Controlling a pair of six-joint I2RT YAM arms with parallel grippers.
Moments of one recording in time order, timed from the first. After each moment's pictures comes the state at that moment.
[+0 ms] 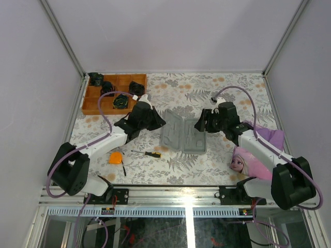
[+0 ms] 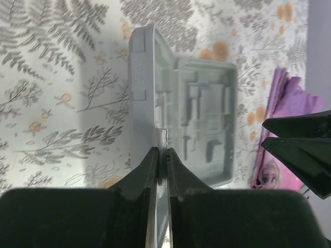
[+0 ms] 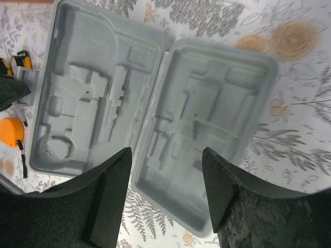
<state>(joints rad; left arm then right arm) -0.58 1.42 0.88 -0.03 0.07 -0.80 0.38 1.24 0.76 -0.18 -0.21 0.41</state>
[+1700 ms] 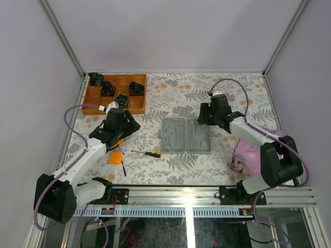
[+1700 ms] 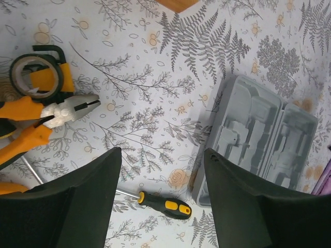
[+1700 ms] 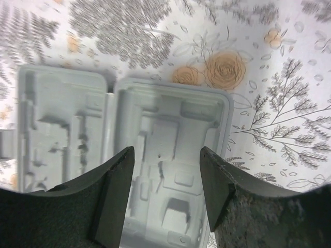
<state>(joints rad) -0.34 1.12 0.72 -0.35 -0.11 -0.80 0.38 1.54 0.93 -0.21 -0.01 0.36</state>
